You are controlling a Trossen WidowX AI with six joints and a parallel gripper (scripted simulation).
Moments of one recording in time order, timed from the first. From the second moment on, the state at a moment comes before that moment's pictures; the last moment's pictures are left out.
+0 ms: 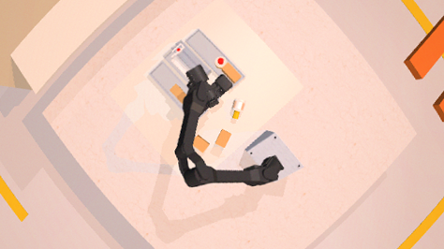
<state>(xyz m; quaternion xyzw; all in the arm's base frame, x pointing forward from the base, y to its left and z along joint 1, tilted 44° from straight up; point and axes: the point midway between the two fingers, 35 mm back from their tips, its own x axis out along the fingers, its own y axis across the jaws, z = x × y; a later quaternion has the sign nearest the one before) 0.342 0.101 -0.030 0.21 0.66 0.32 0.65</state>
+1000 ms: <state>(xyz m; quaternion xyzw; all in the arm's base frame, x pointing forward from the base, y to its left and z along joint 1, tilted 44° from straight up) 0.339 0.104 -0.035 0.21 0.66 0.32 0.65</state>
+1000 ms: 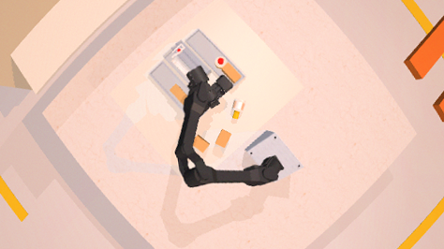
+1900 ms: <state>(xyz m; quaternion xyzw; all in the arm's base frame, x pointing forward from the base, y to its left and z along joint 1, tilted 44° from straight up) 0.334 0.104 -0.035 0.21 0.66 0.32 0.65</state>
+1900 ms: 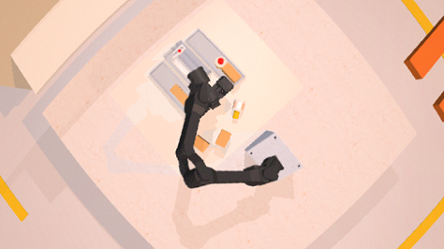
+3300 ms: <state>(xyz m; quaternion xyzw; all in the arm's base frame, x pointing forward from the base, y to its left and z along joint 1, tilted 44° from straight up) 0.332 0.099 -0.032 0.21 0.66 0.32 0.64</state>
